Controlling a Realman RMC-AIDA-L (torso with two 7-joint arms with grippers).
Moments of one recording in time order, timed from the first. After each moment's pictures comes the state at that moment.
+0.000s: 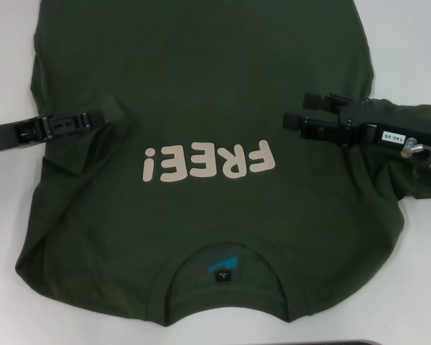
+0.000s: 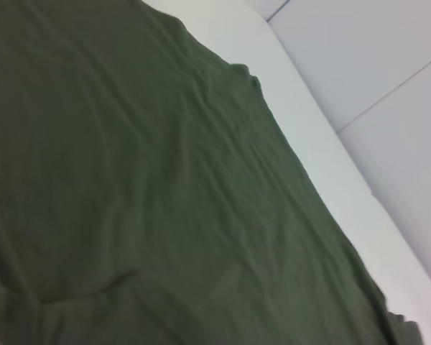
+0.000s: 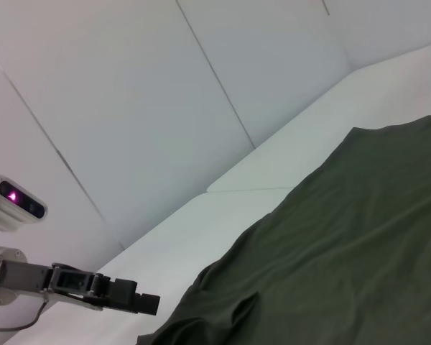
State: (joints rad) left arm -0.45 -2.07 -2.54 -0.73 -1.03 1.46 -2.08; right arm 0.49 2.07 -0.56 -0.41 -1.95 -1.46 1.39
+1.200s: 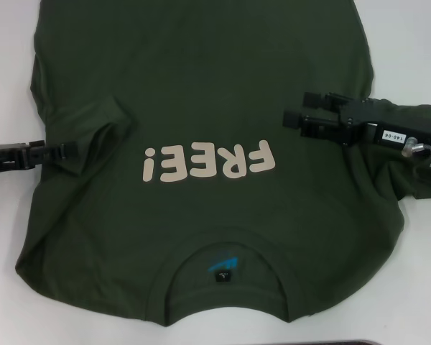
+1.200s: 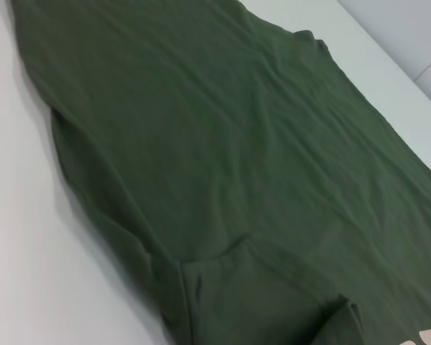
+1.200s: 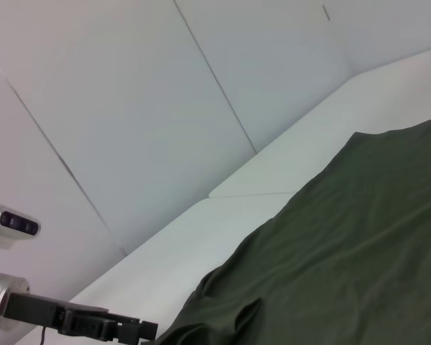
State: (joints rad) left arm -0.40 -2.06 -2.53 -0.74 -0.95 1.35 -1.91; right arm 0.49 2.07 -0.56 -0.40 -1.94 -1.47 1.39
